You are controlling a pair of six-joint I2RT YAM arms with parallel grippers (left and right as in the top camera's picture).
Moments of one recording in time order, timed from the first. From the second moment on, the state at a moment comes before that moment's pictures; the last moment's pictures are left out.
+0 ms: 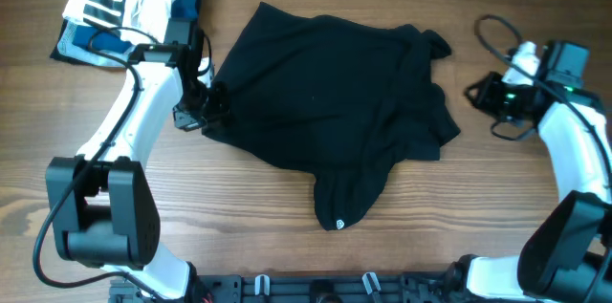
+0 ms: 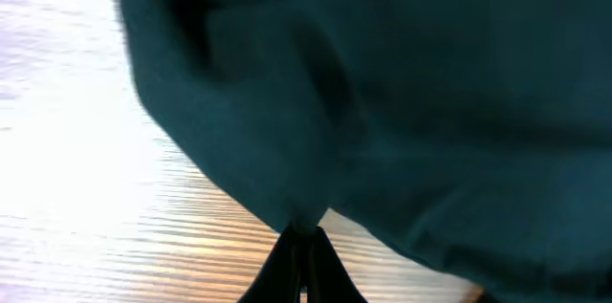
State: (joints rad) left arm -0.08 1.78 1.30 -1.04 0.14 -0.35; right arm -0.29 1.58 1.05 -0.61 -0.43 0.13
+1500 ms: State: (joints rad) left arm 0.17 1.78 1.29 -1.06 0.05 -0.40; right arm -0.09 1.57 0.73 -0.73 -0.29 0.44
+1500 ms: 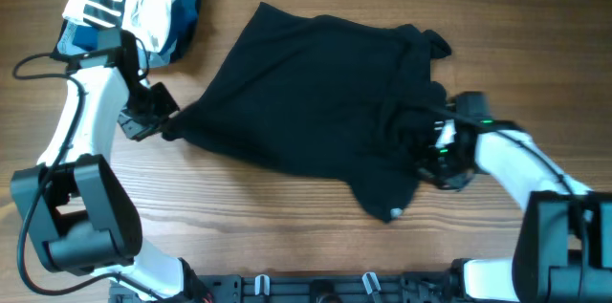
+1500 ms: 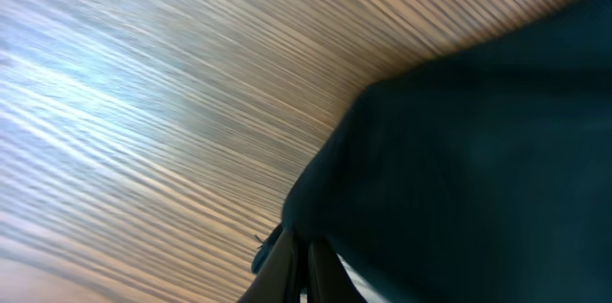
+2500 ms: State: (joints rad) left arm -0.10 1.67 1.13 -0.97 0.16 -0.48; right arm 0.04 1.26 0.88 -1.16 -0.14 0.51
